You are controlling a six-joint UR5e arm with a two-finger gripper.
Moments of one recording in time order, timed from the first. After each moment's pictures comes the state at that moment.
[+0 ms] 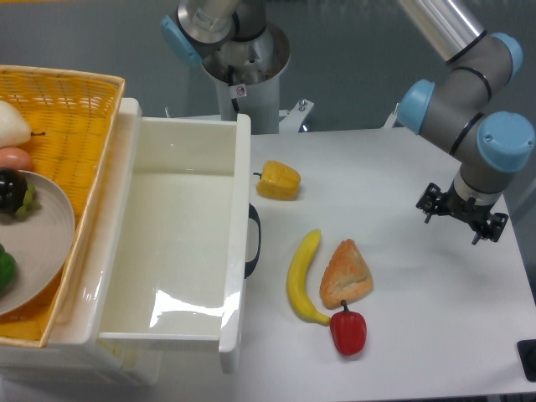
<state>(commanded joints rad) 2.84 -2.14 -1.45 -1.09 1.59 1.34</state>
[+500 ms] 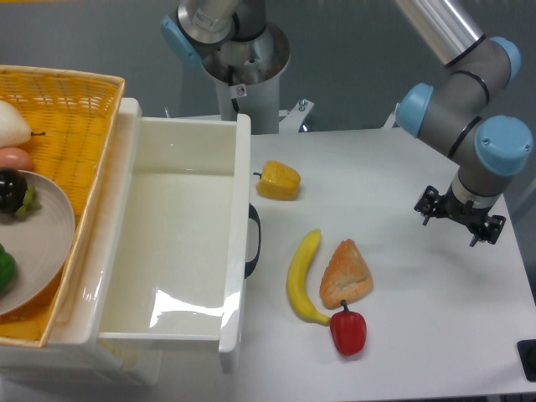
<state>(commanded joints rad) 2.84 -2.13 -1.47 -1.08 1.58 1.24</state>
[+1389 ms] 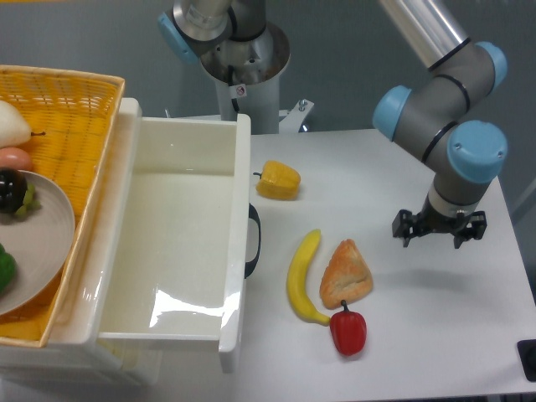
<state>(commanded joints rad) 2.70 -2.13 -1.42 -1.08 1.57 0.58</state>
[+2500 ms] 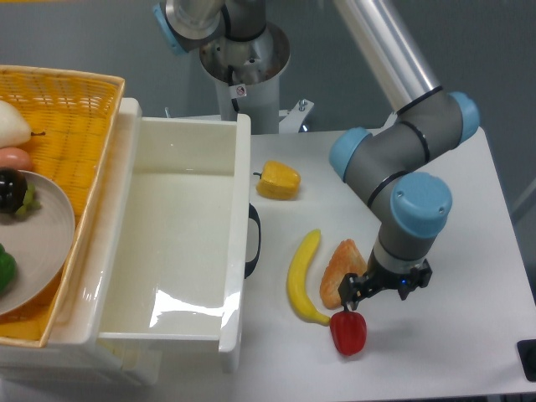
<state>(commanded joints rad) 2.56 -2.23 -1.34 -1.04 1.45 0.29</state>
